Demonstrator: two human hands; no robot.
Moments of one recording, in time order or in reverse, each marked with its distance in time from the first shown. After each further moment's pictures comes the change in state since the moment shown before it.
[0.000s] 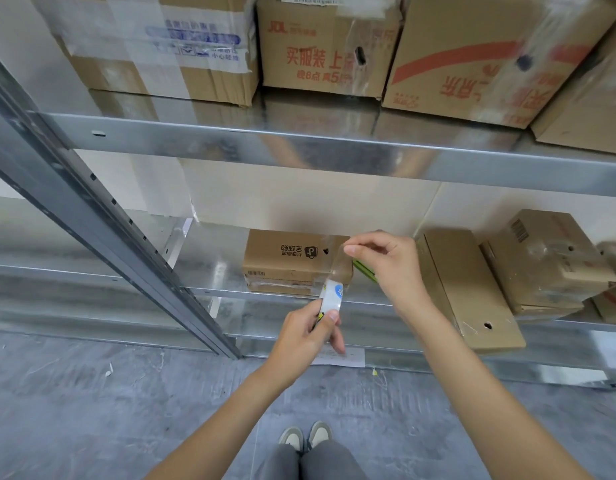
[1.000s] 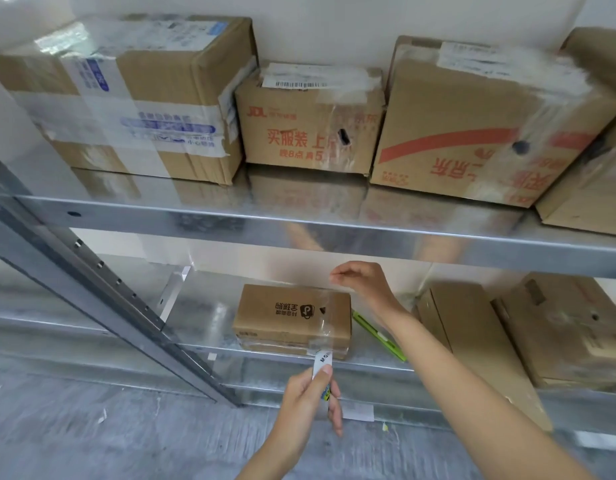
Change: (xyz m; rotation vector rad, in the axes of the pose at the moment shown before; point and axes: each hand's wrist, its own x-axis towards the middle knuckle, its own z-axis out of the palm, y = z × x) left_hand 0.026 -0.003 0.017 -0.286 0.099 -0.243; right_hand 0.110 0.064 0.010 -0.003 -0.172 0.164
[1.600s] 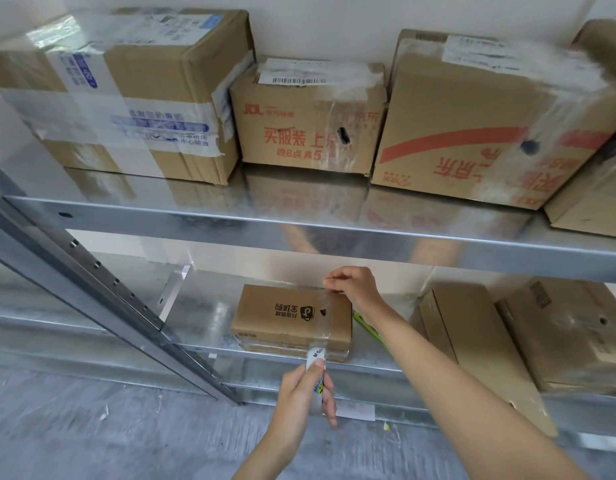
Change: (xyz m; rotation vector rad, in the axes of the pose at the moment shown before) left_hand 0.011 0.000 -0.003 -0.061 0.117 -0.066; right_hand 0.022 0.029 0.015 -0.049 0.009 0.121
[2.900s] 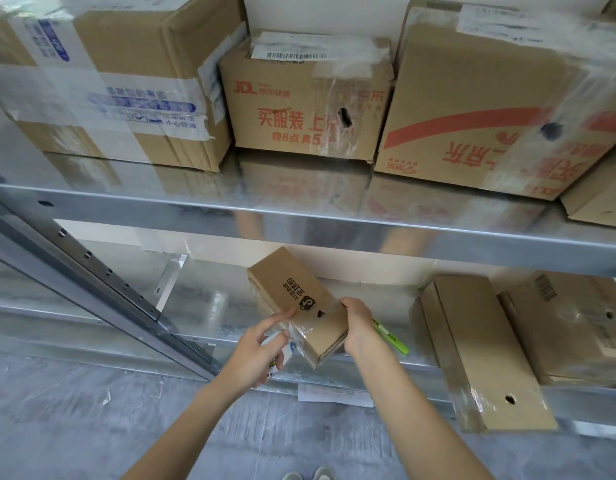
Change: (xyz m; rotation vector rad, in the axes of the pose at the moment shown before) left_hand 0.052 0.020 -0.075 0.419 -0.028 0.081; right_hand -0.039 0.021 0.032 0.536 0.280 0.730
